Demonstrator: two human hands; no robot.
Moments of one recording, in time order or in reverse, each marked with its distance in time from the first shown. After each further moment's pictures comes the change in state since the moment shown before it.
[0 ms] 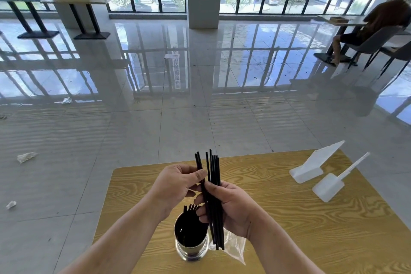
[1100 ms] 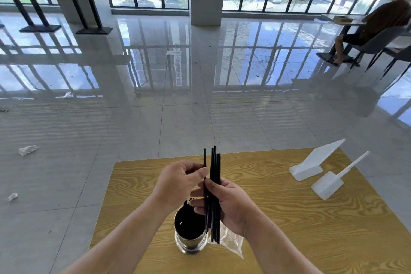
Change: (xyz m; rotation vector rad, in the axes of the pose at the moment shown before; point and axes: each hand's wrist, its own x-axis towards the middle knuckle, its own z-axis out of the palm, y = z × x) left_hand -0.006 -0.014 0.004 0.294 0.132 0.204; right_hand 0.000 0.012 0.001 -0.012 0.114 -0.027
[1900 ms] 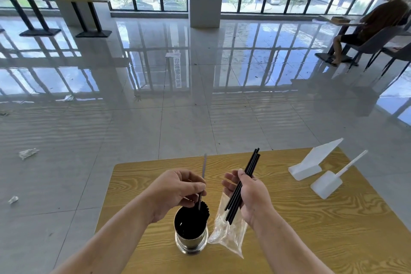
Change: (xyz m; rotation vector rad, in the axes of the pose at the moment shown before) left_hand -0.013 0.005 -0.020 -0.278 -0.324 -0.282; right_hand 0.009 -0.009 -0.037 0.129 0.580 -0.151
